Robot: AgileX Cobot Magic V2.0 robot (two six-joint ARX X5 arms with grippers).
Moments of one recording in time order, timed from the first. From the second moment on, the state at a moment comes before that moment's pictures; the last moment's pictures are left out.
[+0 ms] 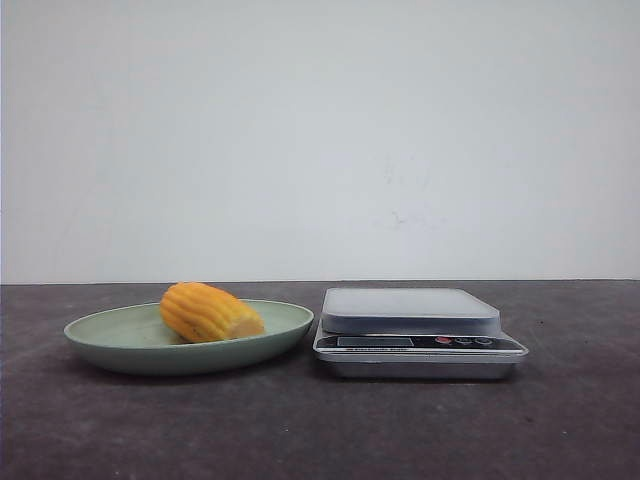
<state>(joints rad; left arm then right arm) -0.01 0.56 0.89 -0.54 0.16 -0.32 0.01 0.34 0.68 -0.30 -0.11 0.21</state>
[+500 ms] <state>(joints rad) -0.17 0.81 1.13 -0.57 0.23 -0.30 0.04 0.58 0.97 -0.47 -0.20 0.21</state>
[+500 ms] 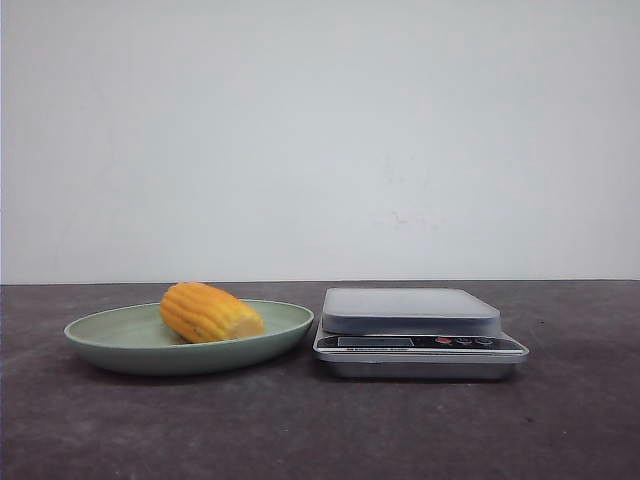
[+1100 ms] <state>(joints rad) -0.45 1.44 1.13 -0.43 0.02 -0.30 0.07 0.69 1.04 -0.58 -0.26 0.21</state>
